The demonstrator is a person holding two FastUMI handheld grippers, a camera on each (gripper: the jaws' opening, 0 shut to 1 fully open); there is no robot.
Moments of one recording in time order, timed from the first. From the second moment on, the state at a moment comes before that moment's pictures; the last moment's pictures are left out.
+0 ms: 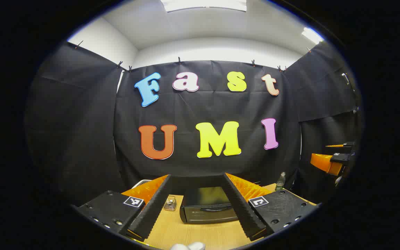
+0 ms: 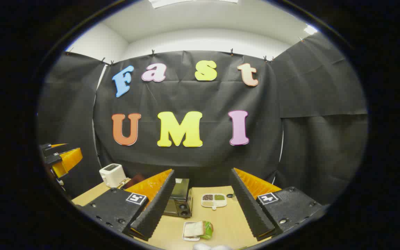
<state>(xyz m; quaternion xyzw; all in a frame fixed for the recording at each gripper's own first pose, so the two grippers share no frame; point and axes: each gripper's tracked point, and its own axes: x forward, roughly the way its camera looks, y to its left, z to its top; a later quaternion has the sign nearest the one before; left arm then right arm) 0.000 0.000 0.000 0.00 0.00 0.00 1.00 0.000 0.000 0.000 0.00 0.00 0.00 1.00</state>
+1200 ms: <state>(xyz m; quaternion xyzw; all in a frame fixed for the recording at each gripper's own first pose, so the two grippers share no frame) 0.026 -0.009 -0.023 0.01 0.01 0.00 1.00 0.011 -0.017 0.005 -0.01 0.00 -0.01 1.00</state>
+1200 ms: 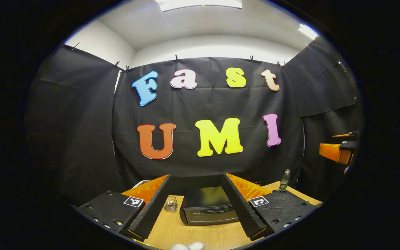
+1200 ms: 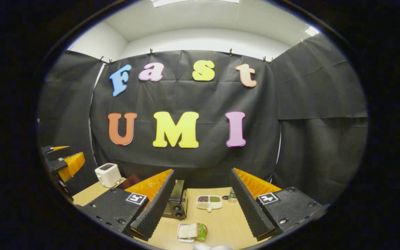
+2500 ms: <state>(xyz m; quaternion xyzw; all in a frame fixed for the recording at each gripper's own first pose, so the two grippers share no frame) 0.173 -0.084 -0.242 0.03 0.12 -0.02 0.99 0.013 -0.099 -0.032 -0.05 0.04 -0.07 1.00</state>
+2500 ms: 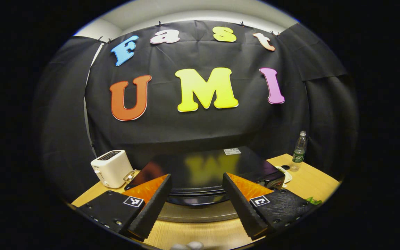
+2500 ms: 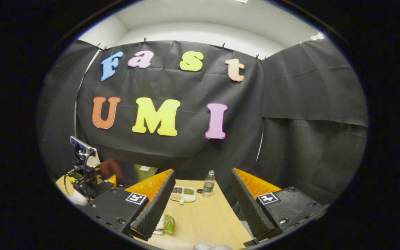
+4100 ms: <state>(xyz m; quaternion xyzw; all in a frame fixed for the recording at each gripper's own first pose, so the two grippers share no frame) 0.067 -0.085 -0.302 0.02 0.19 -0.03 0.98 -0.003 -0.086 -0.071 -0.04 0.06 -0.04 1.00</state>
